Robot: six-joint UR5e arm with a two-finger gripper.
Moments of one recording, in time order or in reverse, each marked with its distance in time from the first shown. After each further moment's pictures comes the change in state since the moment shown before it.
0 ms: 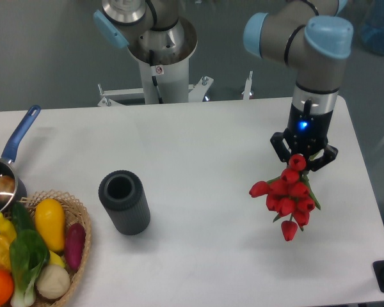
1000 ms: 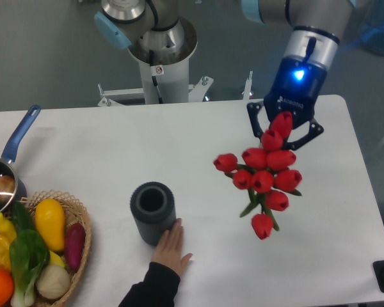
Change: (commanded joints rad) arm 0.072 0.118 -0.006 0.002 -0.500 -0.282
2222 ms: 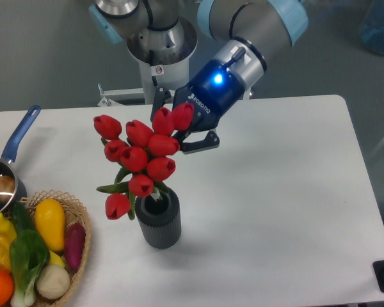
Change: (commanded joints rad) arm -0.150 0.063 -0.011 0.006 -0.592 -0.120
